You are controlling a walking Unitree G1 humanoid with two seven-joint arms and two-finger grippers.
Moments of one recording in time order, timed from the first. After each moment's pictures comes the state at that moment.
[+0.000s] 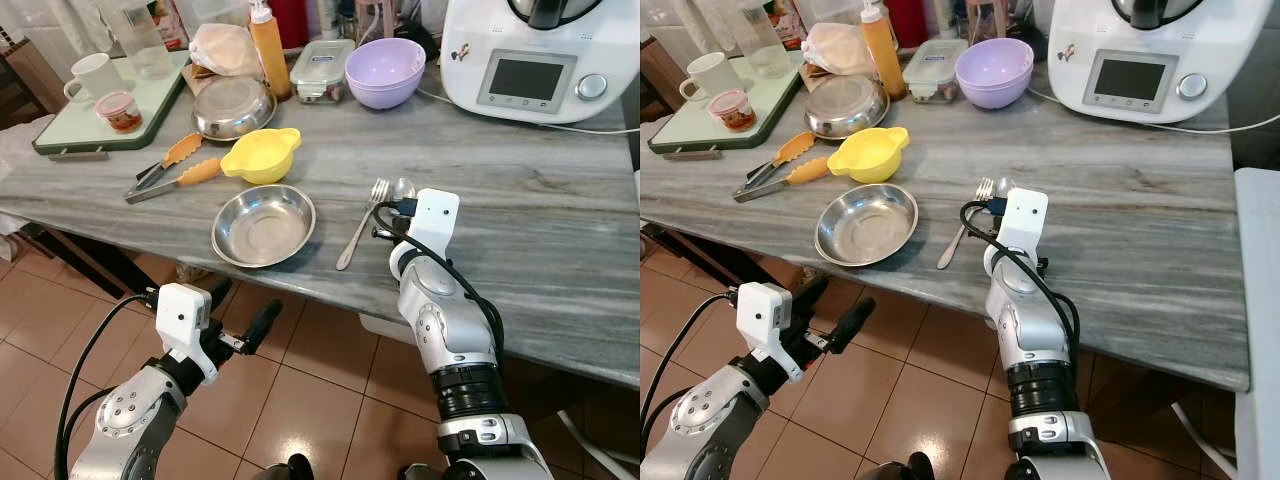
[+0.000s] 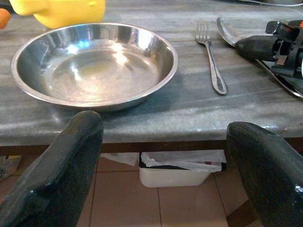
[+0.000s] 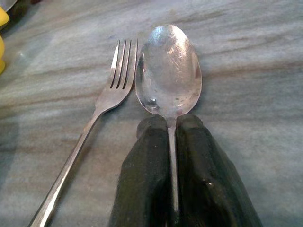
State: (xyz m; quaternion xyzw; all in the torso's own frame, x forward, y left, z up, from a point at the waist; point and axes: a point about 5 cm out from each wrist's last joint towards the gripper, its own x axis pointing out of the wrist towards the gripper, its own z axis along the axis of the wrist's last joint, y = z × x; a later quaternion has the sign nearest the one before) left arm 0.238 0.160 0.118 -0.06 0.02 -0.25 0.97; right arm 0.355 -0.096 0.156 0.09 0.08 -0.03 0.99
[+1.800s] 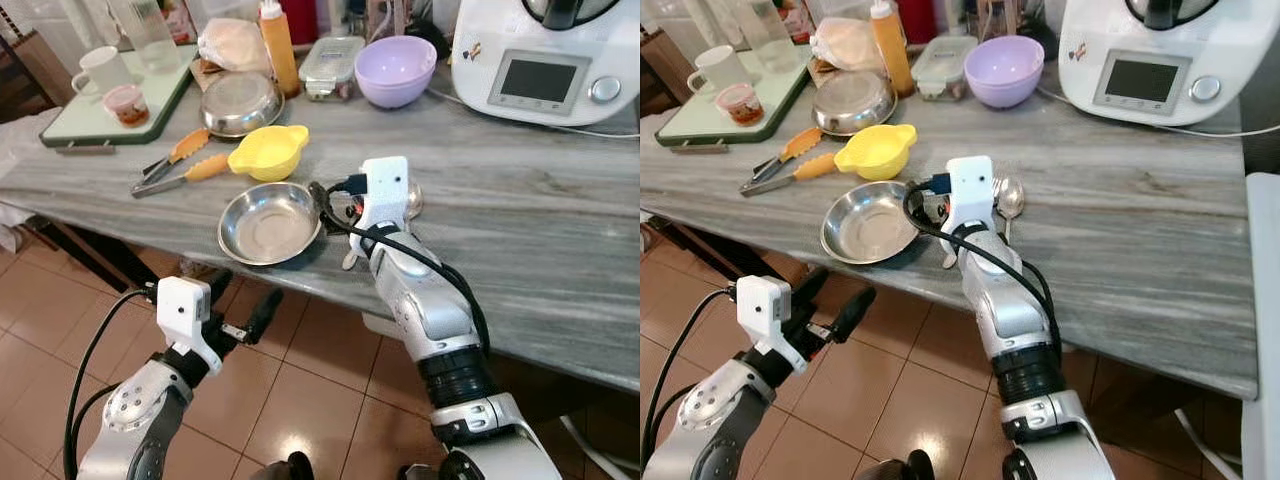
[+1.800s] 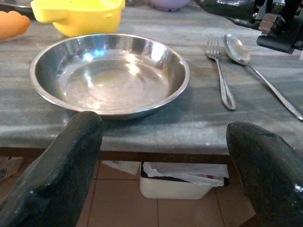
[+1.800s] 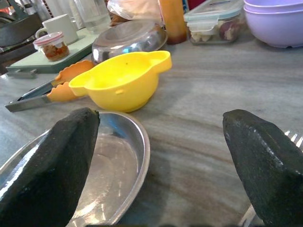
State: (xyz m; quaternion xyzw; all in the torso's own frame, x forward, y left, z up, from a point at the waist) left arm 0.241 0.156 0.121 -0.08 0.00 -0.23 0.97; right arm 0.356 -0.044 0.196 0.04 -0.02 0.19 0.98
